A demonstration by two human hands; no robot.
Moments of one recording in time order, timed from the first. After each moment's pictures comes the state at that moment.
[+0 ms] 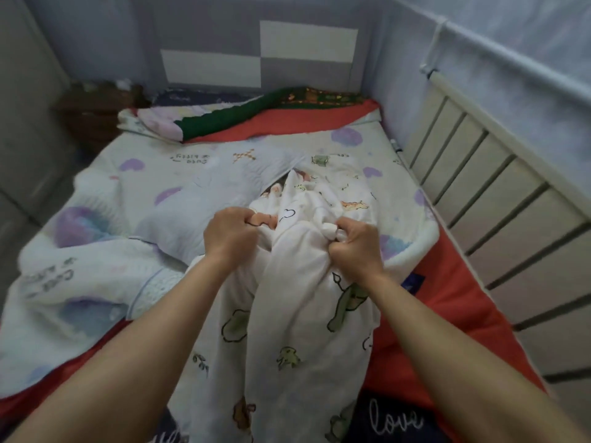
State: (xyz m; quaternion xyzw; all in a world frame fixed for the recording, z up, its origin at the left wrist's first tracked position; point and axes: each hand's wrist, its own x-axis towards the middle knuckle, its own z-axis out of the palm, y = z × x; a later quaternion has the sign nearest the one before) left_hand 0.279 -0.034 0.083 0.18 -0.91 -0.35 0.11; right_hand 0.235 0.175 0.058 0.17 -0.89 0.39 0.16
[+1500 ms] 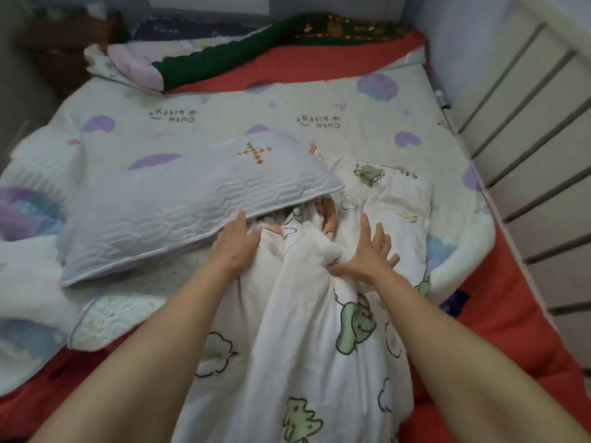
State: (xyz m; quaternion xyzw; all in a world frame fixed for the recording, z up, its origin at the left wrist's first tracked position) left_hand 0.103 -0.066 -0.109 0.26 -0.88 -0.38 -0.10; right_hand 0.043 0.191 -0.121 0.00 -0.95 0.20 -0.24
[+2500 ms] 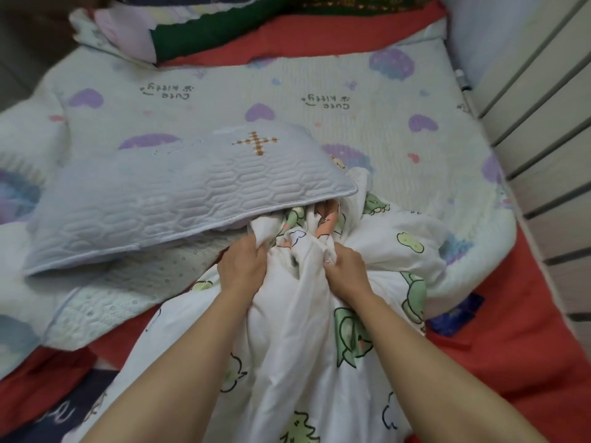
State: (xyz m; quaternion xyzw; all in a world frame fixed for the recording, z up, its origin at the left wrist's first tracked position) left_hand 0.107 -0.025 -0.168 0.31 -0.92 -0.25 -0.02; right_hand 0.055 0.157 -0.175 0.07 -0.91 0.37 -0.18
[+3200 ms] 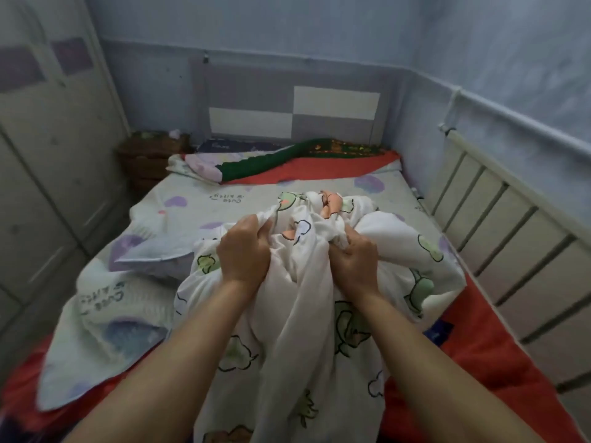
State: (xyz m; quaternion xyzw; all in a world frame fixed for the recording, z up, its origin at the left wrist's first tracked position) left_hand 0.323 -0.068 0.126 0.18 -0.86 -0.29 0.38; right_hand 0.270 0.100 0.110 0.20 -0.83 0.48 0.21
